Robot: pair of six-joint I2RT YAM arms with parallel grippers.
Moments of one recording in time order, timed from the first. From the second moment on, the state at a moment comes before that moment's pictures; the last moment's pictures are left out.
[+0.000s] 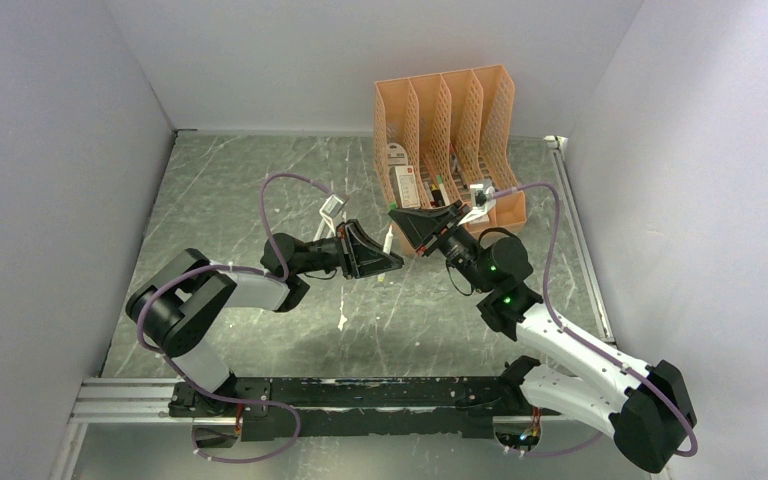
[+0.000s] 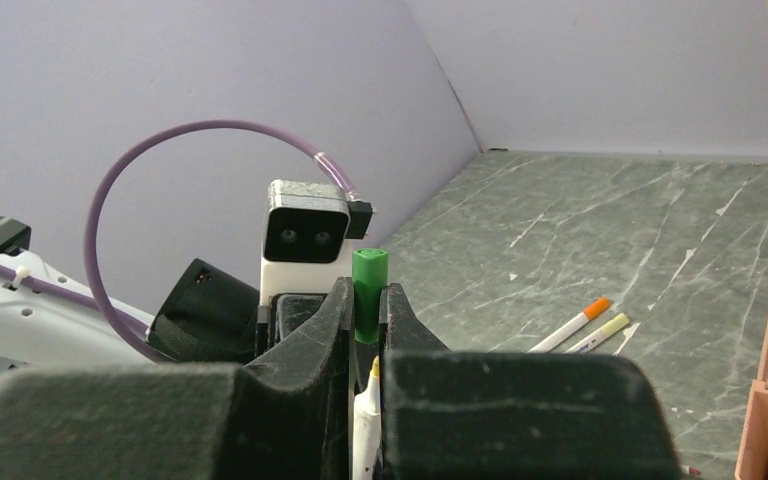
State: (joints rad) left arm -0.71 1.66 0.59 1.53 0.79 -1.10; right arm 0.68 0.94 0.56 0.67 -0.10 0.57
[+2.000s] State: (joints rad) left arm -0.71 1.69 0.69 1.53 0.80 -1.06; right arm 0.68 0.91 0.48 0.69 -0.22 0.60
